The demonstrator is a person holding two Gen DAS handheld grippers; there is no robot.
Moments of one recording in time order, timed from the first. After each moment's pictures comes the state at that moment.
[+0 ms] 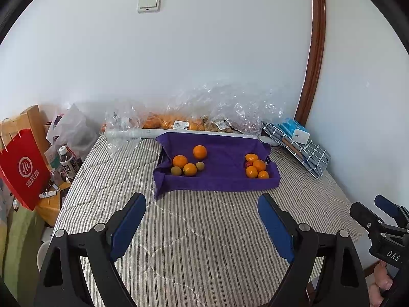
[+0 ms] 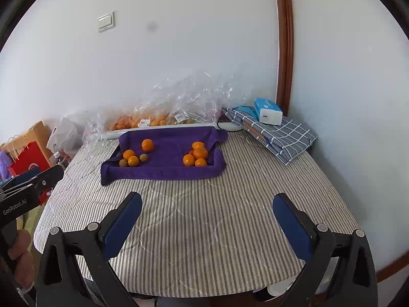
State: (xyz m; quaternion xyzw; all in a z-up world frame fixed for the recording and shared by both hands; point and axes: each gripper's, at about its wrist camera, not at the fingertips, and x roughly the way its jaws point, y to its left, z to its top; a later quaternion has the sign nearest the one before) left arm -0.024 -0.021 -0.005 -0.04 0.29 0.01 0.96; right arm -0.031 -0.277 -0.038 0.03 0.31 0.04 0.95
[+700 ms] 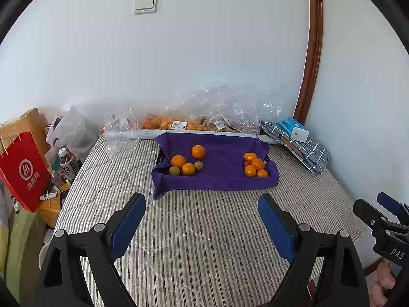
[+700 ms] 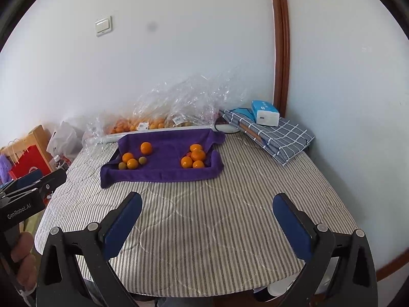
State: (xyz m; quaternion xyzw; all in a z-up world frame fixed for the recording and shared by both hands) left arm -0.027 -0.029 -0.005 -0.04 0.29 0.01 0.96; right arm -0.035 -0.283 -0.034 0.03 0.30 0.04 0.95
